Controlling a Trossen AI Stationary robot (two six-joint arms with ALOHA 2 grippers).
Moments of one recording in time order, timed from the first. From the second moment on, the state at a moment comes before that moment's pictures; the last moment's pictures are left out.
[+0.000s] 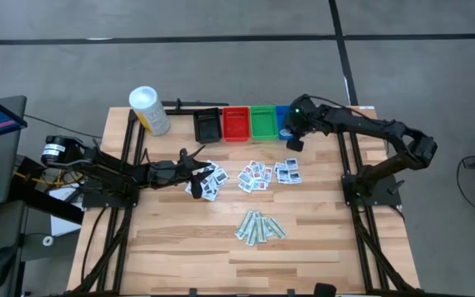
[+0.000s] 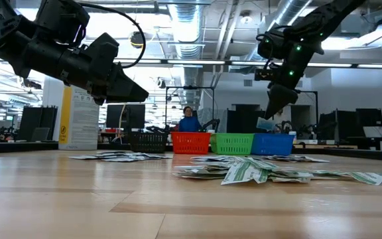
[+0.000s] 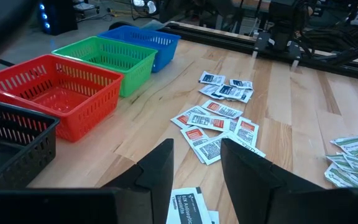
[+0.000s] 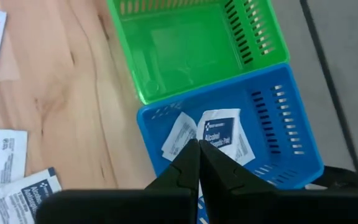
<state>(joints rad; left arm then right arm) -0.05 1.33 0.25 0.82 -0.39 -0.16 -0.65 1.41 0.89 -0.46 0.10 -0.47</state>
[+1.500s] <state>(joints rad) -0.05 1.33 0.25 0.82 -0.39 -0.16 -0.37 1.41 0.70 -0.36 -0.08 -0.23</state>
